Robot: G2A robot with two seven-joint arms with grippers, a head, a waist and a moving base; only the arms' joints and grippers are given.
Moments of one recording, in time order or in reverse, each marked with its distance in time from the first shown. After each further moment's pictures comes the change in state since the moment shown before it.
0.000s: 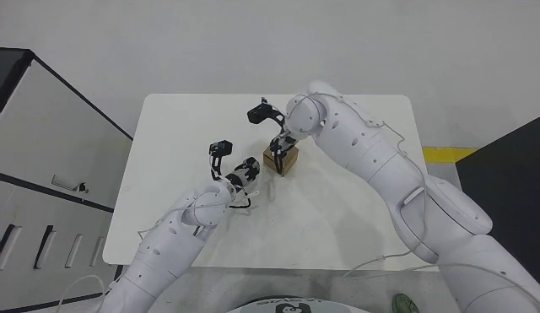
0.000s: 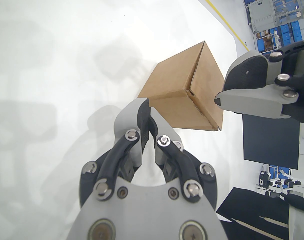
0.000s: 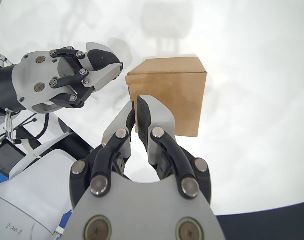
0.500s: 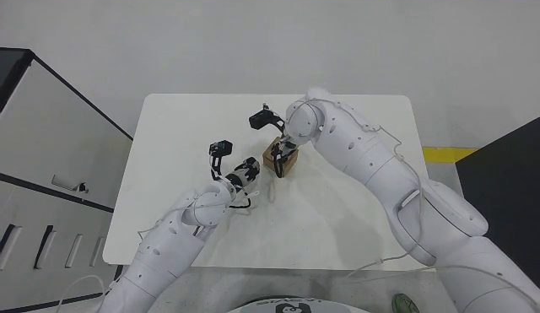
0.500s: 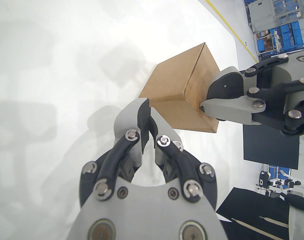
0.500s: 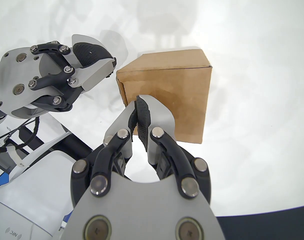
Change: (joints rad) left arm 0.000 0.000 0.000 0.000 0.000 0.000 0.000; right arm -0.014 -0.017 -0.014 0.044 -0.008 0.002 -0.012
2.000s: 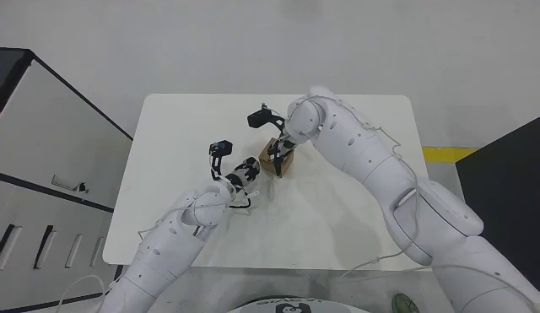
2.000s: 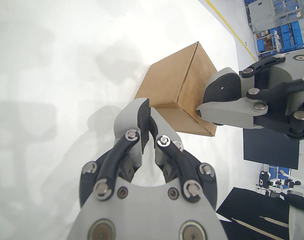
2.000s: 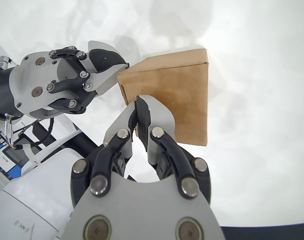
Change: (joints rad) left arm 0.000 0.000 0.000 0.000 0.000 0.000 0.000; right arm 0.001 -0.025 0.037 0.064 0.058 -0.051 -0.008
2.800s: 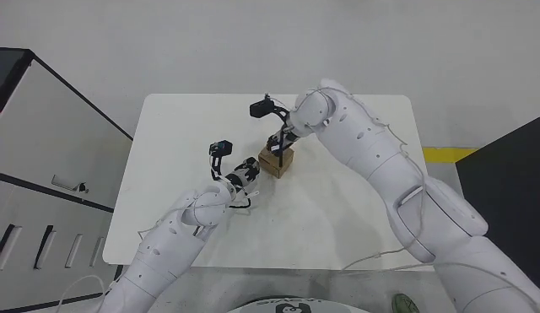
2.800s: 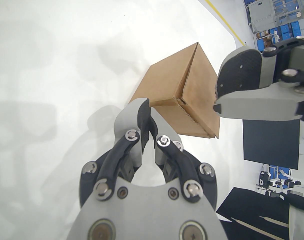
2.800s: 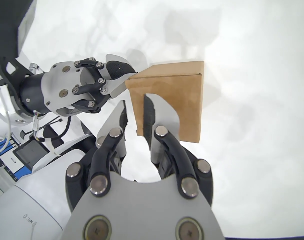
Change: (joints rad) left arm 0.000 0.000 0.000 0.000 0.000 0.000 0.000; right arm 0.005 0.025 0.090 -0.010 0.066 -0.043 -0.012
